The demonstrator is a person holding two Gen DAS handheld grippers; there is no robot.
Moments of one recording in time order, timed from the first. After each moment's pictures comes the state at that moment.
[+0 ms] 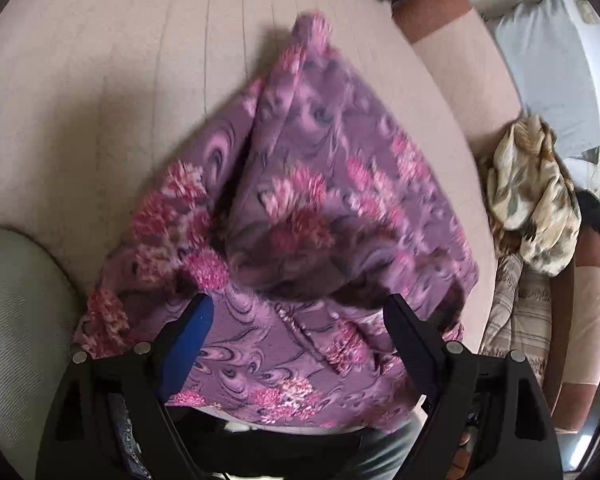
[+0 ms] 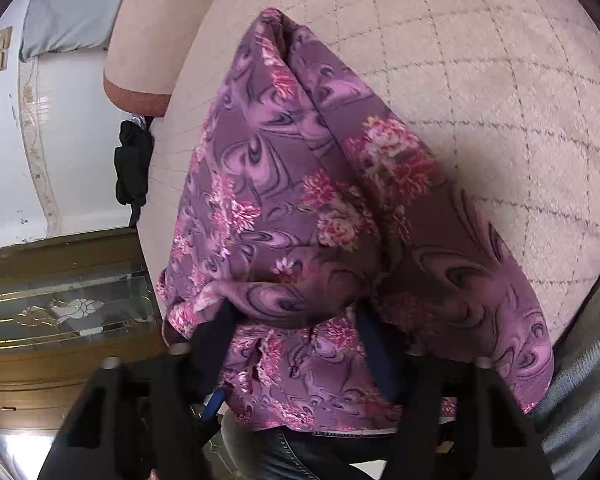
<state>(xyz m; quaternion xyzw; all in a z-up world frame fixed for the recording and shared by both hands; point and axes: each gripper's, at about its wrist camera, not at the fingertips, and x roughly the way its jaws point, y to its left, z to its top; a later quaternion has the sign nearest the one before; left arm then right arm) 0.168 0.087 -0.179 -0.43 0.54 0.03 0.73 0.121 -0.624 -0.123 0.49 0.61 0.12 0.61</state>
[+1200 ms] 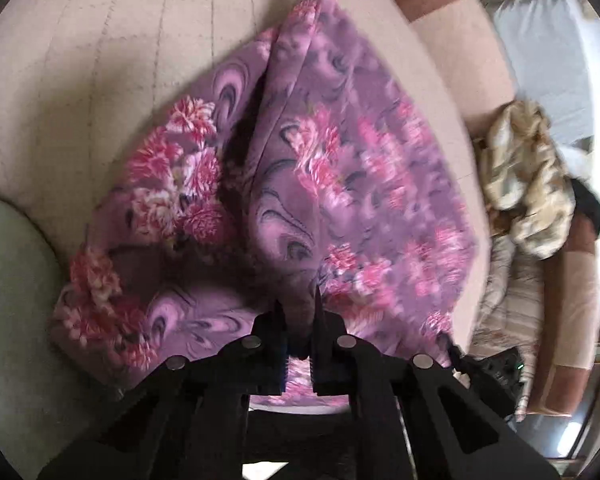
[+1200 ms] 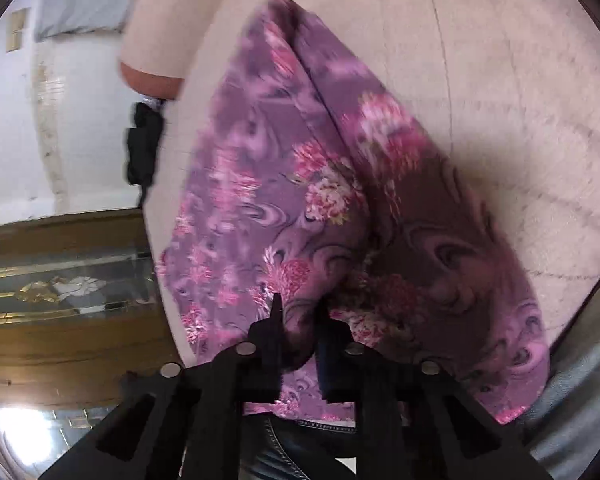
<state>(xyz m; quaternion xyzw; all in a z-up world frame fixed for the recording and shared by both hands) 0.154 0.090 -0.194 -0.44 0.53 -0.02 0.73 0.114 -0.638 -0.114 0.46 0.60 0.17 0.63</state>
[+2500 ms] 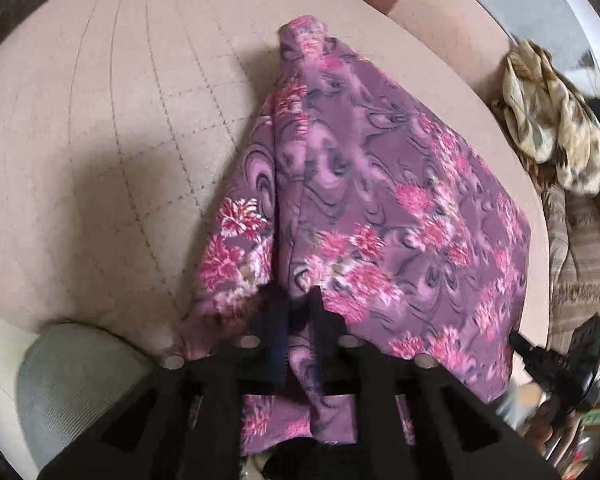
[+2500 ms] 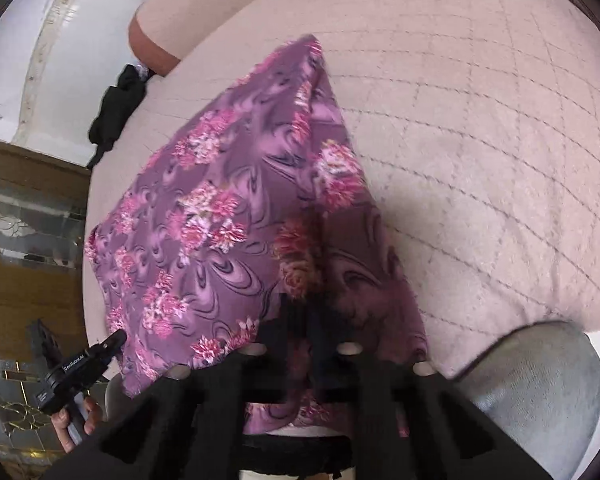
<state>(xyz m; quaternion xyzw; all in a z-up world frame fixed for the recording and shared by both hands) 0.177 0.113 -0.200 -0.25 0.55 0.00 0.80 0.111 -0.659 -0.103 0.29 0.62 0.13 0.72</state>
